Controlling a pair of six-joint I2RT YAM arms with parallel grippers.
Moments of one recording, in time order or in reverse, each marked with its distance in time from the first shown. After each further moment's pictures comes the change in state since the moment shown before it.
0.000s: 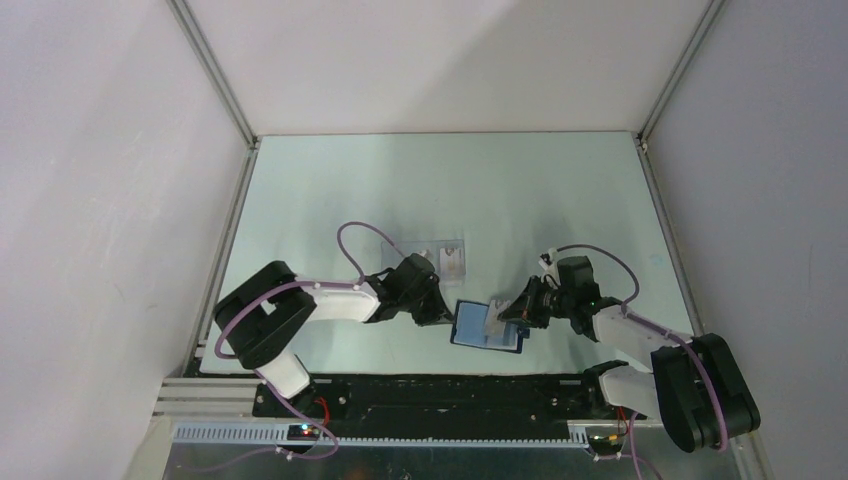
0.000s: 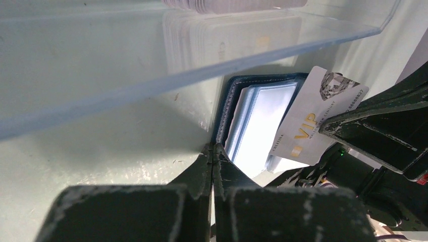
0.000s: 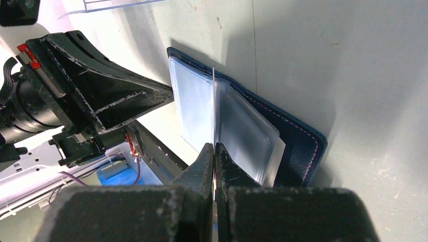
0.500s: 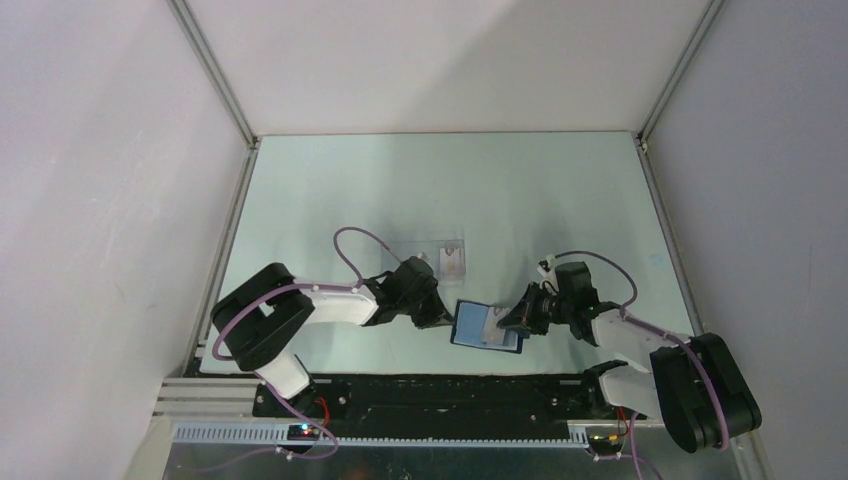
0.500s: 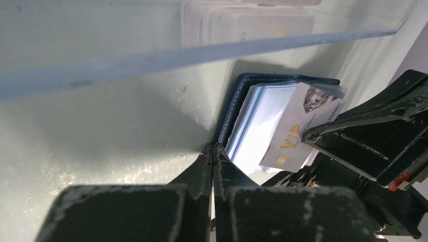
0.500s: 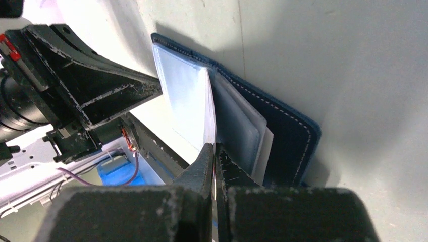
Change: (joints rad) left arm -0.010 -0.014 -0.028 0.016 -0.018 -0.087; right arm 0.013 -0.002 -0.037 0.008 0.000 0.018
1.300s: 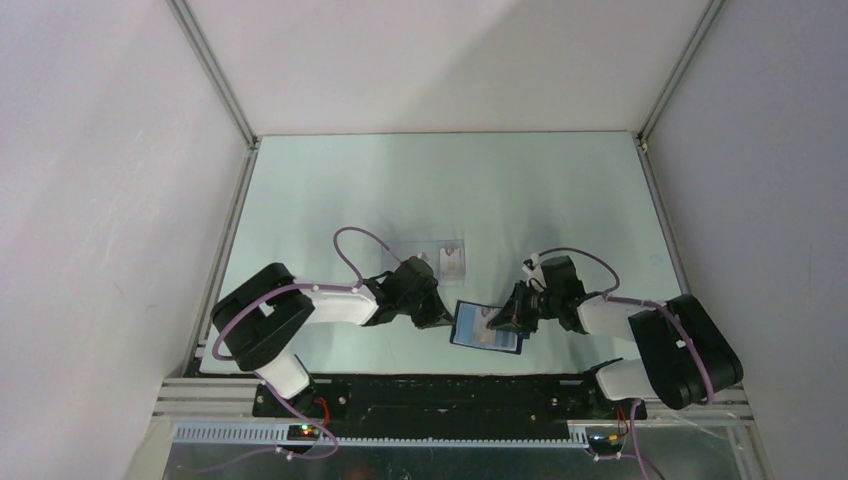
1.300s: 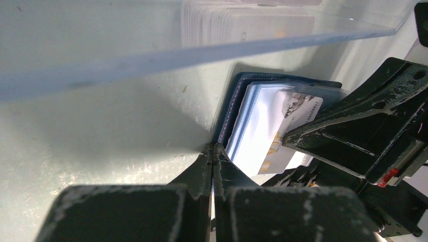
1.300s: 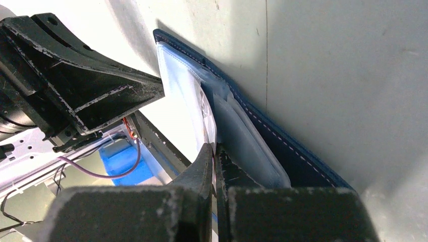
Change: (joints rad) left arm -0.001 0.001 0.000 0.000 0.000 0.000; right arm 0.072 0.195 0.059 0.091 -0.044 0.008
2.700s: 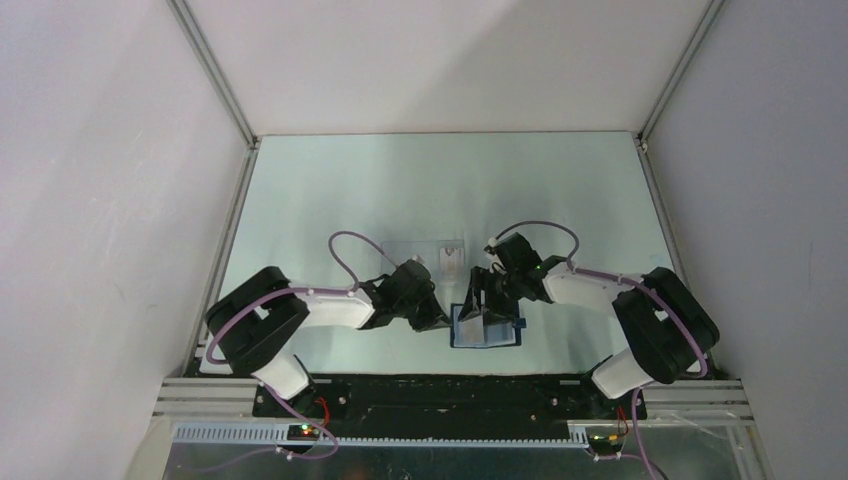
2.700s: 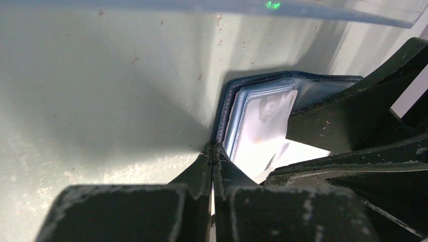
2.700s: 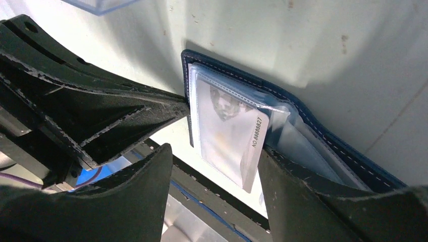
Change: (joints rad) left arm -0.006 -0.027 -0.029 0.002 -0.018 -0.049; right arm 0.246 0.154 0.365 -0.360 0.202 -0.080
